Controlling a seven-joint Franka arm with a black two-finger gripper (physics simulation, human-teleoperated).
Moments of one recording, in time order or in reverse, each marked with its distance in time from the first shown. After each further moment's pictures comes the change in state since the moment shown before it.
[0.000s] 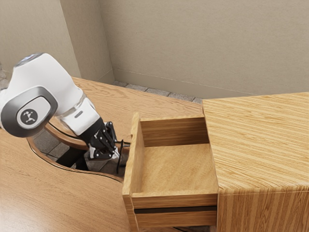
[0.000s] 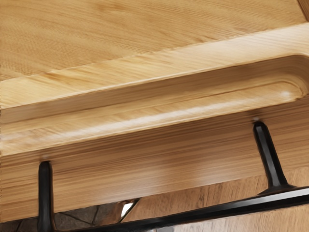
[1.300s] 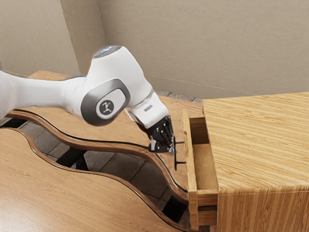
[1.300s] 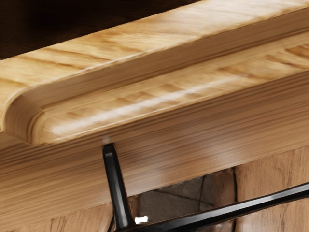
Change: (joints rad) arm -0.136 0.450 0.000 0.381 -0.044 0.049 0.010
